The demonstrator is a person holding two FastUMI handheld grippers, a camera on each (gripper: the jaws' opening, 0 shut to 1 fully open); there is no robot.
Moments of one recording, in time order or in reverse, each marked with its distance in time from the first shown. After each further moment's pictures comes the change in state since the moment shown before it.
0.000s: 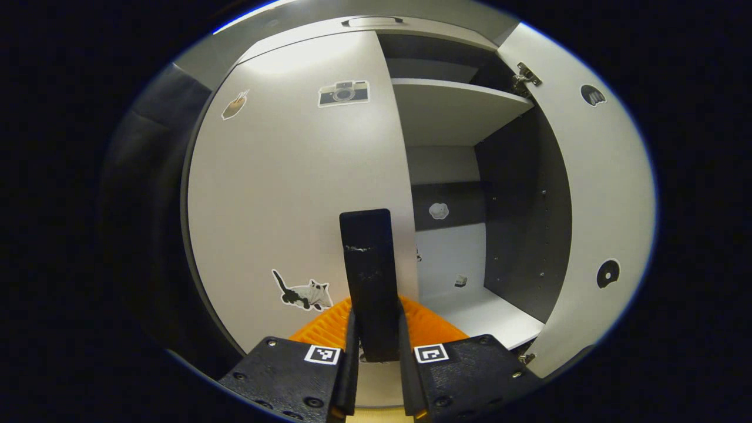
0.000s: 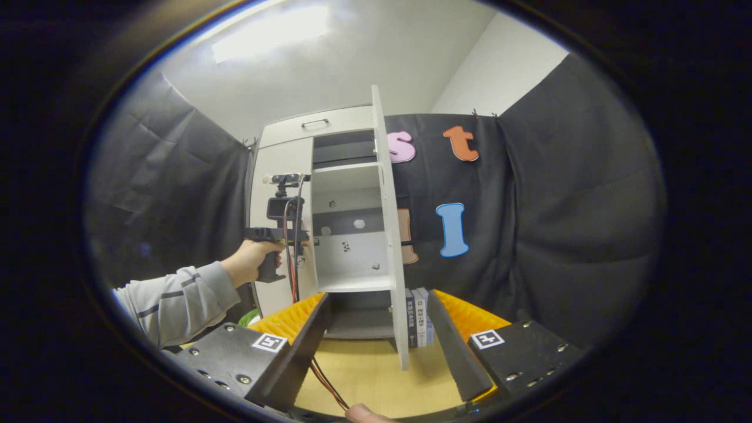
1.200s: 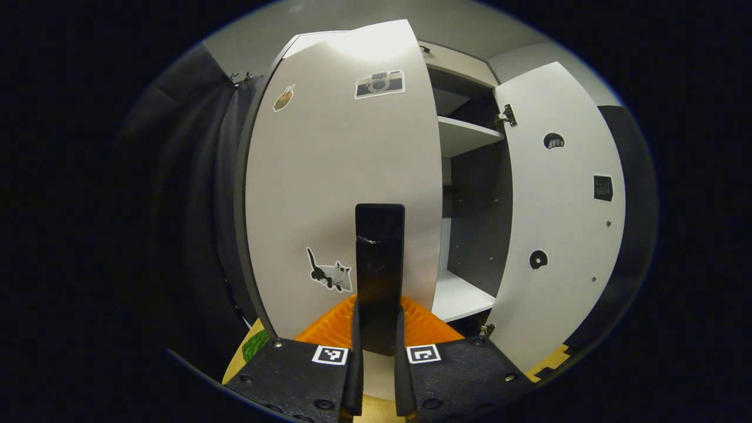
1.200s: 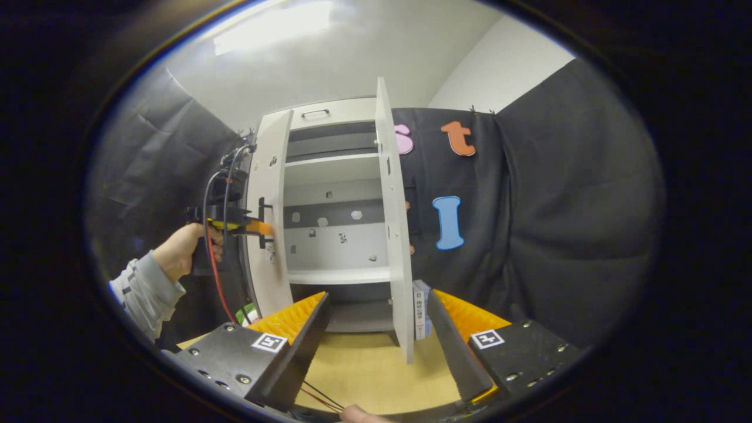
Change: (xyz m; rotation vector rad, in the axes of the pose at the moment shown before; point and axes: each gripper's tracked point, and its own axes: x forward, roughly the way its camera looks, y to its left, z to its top) left arm -0.085 0.034 -0.015 -0.070 0.051 -0.184; right arm -0.005 0.007 -0.016 -0.014 0.037 -0.052
